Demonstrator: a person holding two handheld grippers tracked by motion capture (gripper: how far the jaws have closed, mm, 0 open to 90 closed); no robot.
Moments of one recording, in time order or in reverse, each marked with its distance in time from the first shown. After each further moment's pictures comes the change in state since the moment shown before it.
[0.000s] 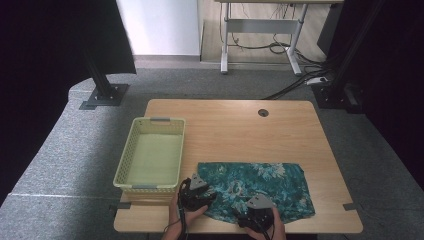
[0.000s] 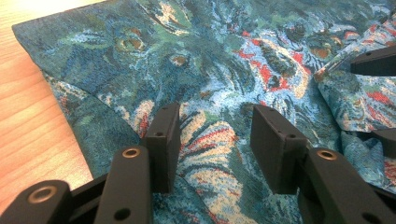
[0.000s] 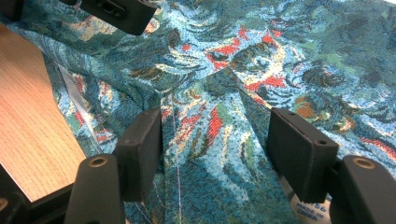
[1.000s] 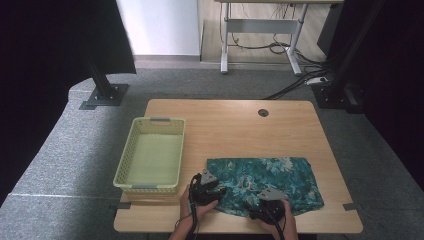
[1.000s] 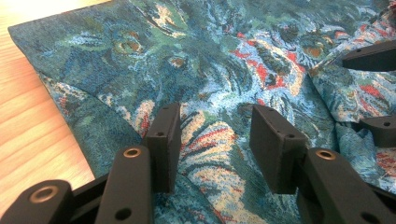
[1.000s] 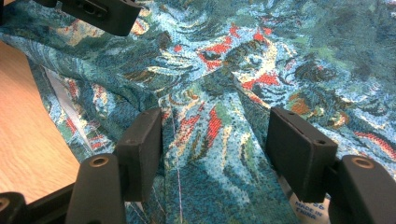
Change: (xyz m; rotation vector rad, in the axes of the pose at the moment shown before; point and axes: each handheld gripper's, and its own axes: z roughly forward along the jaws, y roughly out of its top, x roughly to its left) left arm -0.013 0.021 0.032 -0.028 -0.030 -0.004; right arm -0.043 -0.003 -0.005 0.010 -0.027 0.021
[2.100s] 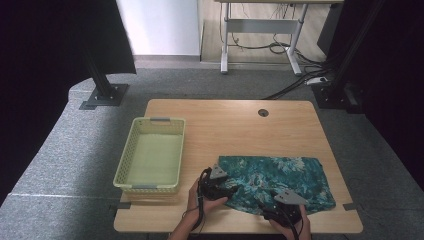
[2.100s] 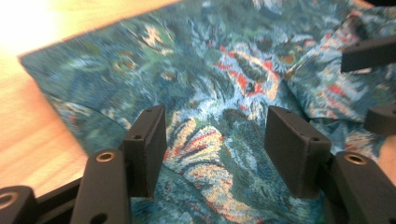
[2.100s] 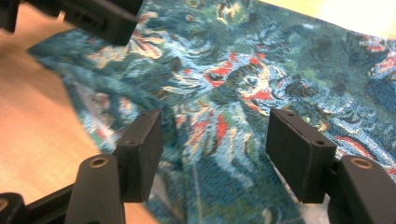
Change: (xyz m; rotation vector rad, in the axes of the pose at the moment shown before) left arm -0.009 0.028 0.006 -0.027 -0.086 0.065; right arm -0.022 -0.013 -0.035 -0.101 -0.036 0.024
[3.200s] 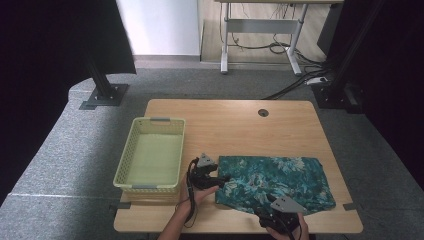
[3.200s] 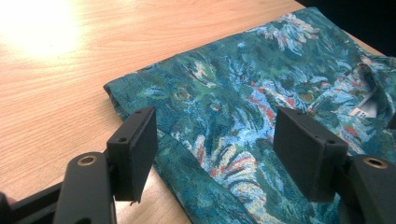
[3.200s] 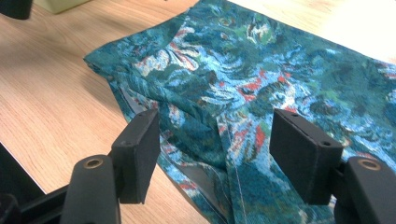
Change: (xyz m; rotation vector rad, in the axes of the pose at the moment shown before) left arm 0.029 0.015 -0.019 -0.047 0.031 -0.092; right arm 0.024 0.006 -0.014 -0.034 0.028 -0.058
